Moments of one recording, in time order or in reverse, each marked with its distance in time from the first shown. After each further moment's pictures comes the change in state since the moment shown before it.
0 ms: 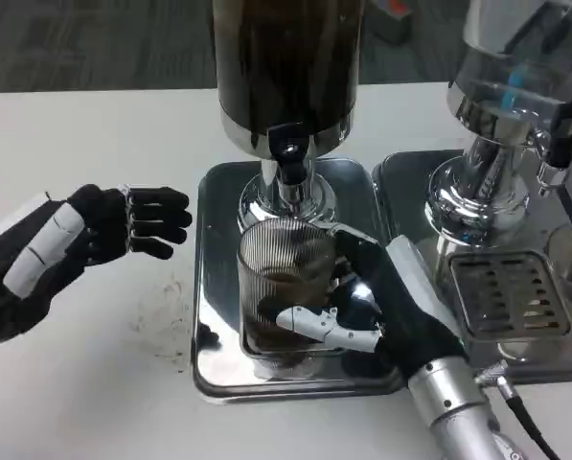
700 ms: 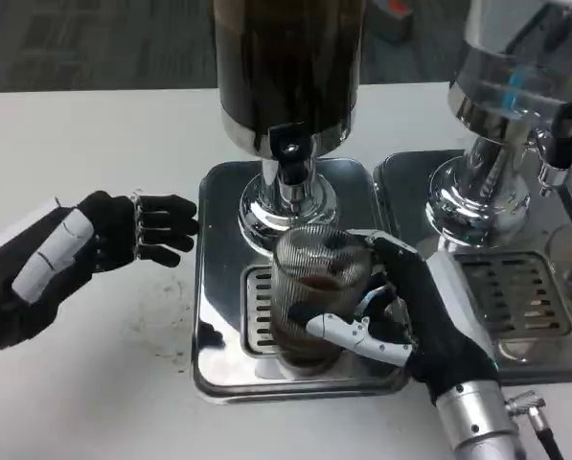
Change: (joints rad) left arm 0.000 -0.003 -0.026 0.013 0.001 -0.003 0.000; right arm 0.111 -0.001 -0.049 -0.080 -0.022 -0.032 -0.075
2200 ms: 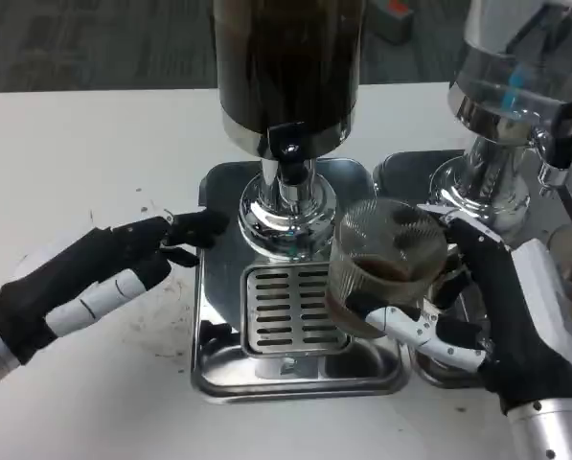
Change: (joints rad) left arm 0.062 -0.009 -0.079 -0.015 0.123 -0.383 0.124; right arm 0.189 -0.043 -0.102 -0.324 -0.070 0.013 0.012
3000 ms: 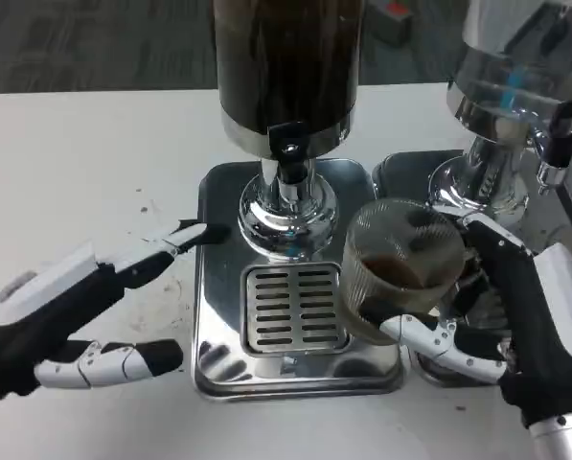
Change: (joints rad) left arm 0.137 0.115 -0.045 -0.131 0.165 -0.279 0.201; right arm 0.086 -0.013 -0.026 -0.123 -0.003 0.014 0.041
